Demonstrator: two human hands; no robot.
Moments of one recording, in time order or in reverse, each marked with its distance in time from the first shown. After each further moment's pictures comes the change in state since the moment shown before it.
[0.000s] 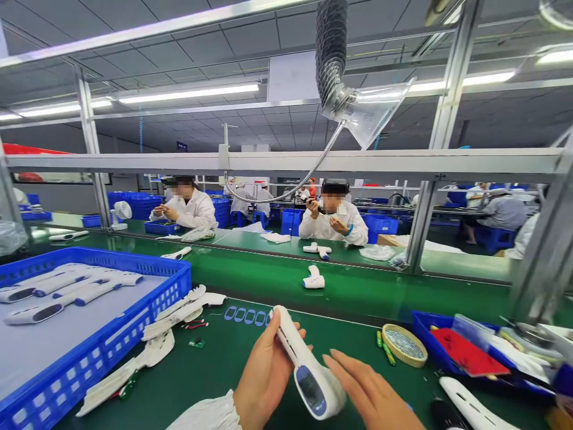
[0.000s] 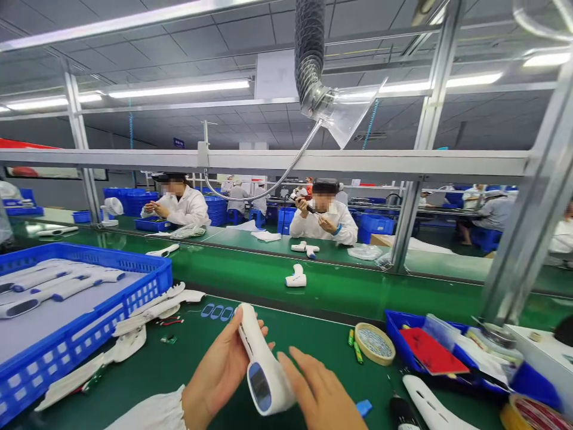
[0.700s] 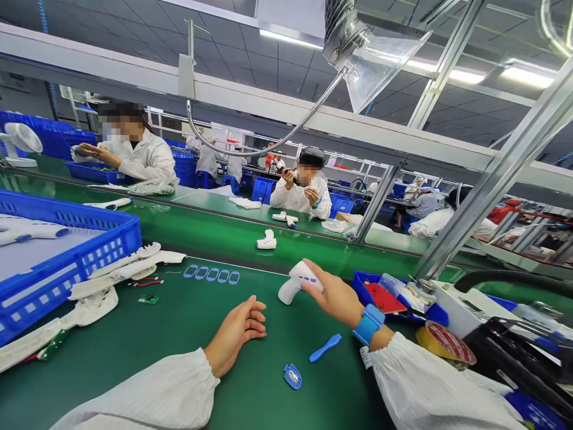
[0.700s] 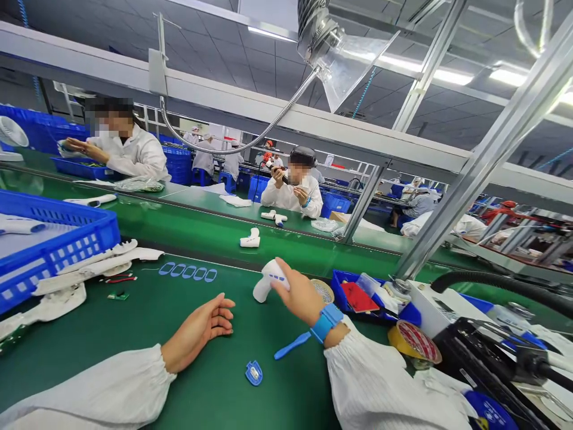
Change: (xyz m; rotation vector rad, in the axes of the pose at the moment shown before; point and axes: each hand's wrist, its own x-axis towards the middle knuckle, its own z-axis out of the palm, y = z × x) left_hand 0.021 -0.035 -0.049 0.449 -0.102 -0.118; right_hand 0.052 0.046 -0.043 0.056 0.140 0.387
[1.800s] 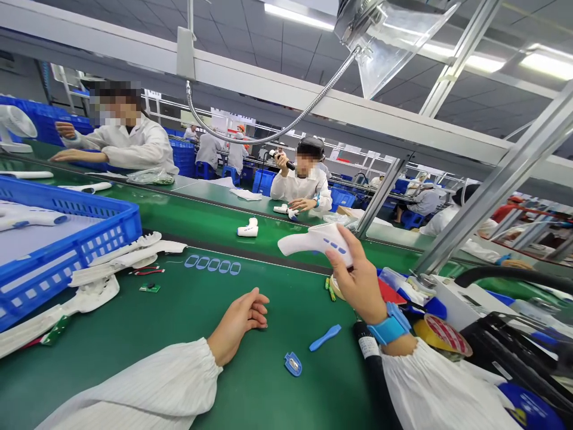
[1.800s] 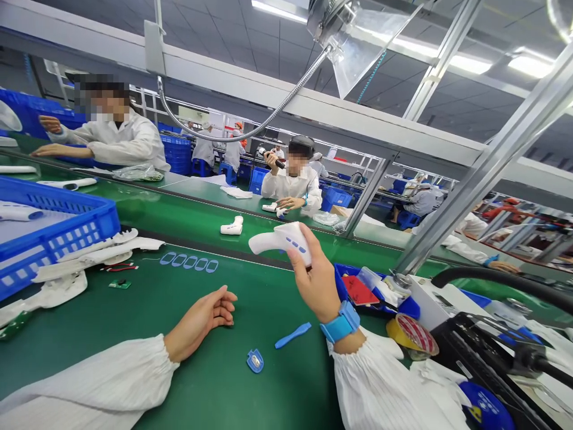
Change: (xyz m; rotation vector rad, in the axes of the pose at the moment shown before) left_hand 0.002 -0.003 0.000 0.068 -0.015 0.015; right_hand -0.007 -0.012 -0.008 0.115 0.360 0.048
